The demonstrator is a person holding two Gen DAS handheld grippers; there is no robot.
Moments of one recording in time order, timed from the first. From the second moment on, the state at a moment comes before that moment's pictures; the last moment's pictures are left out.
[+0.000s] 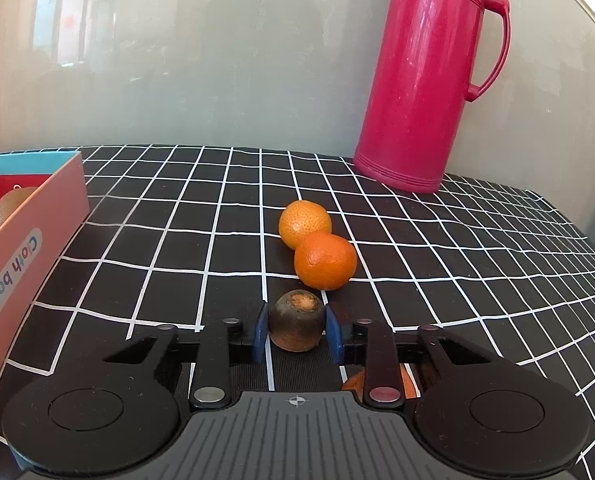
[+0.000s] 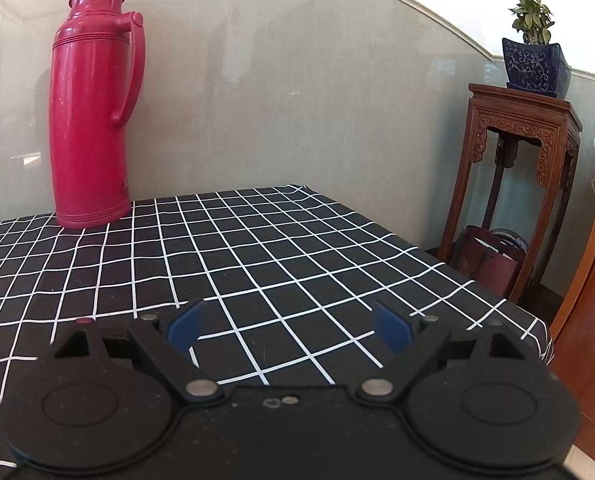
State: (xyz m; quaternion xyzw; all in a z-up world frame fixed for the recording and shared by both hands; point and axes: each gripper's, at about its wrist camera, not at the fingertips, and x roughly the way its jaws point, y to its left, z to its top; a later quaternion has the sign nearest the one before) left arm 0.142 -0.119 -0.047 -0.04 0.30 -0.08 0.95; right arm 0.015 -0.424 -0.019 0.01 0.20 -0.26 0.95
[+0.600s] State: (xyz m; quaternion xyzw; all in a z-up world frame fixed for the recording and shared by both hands) left arm 0.113 -0.090 -0.022 -0.03 0.27 -0.08 0.96; right arm 0.016 -0.413 -0.005 0.05 0.18 -0.24 0.95
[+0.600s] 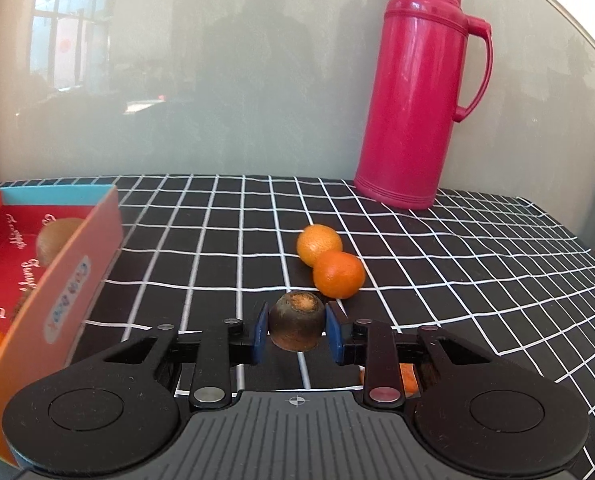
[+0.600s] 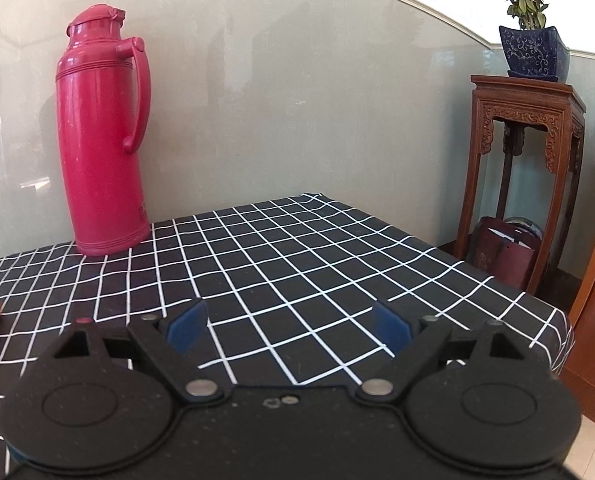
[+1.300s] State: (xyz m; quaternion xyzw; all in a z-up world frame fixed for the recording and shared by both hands) left arm 0.080 -0.011 0.011 -0.03 0.24 -0.03 0.97; right arm 0.034 -0.350 0.012 0.07 0.17 -0.18 0.97
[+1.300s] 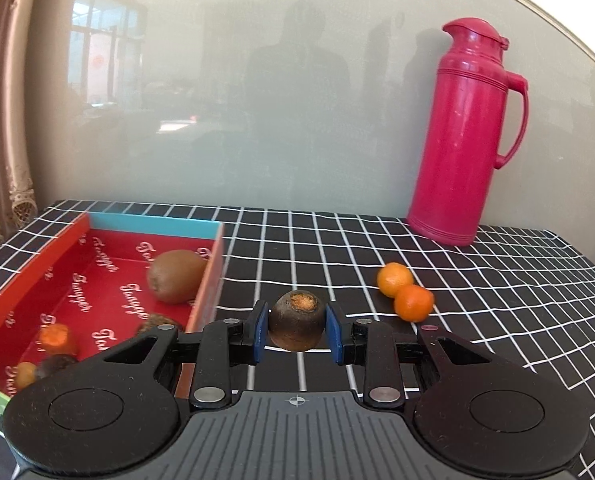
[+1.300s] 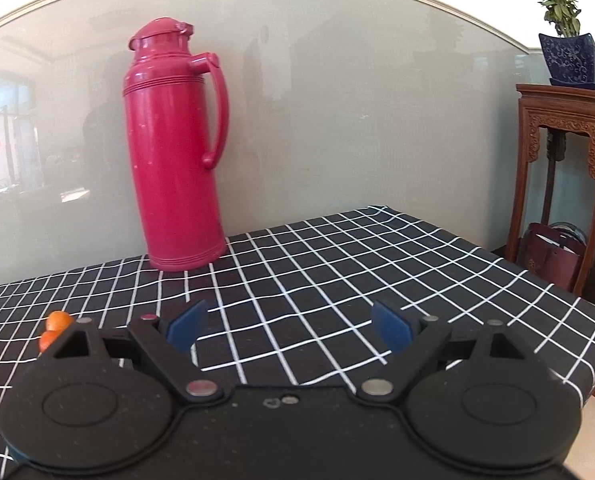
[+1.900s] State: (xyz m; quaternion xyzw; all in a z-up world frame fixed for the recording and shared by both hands) left arm 0.070 0.078 0.010 -0.04 0.24 0.05 0.97; right arm 0.055 -0.295 0.014 0.06 0.17 -0.13 0.98
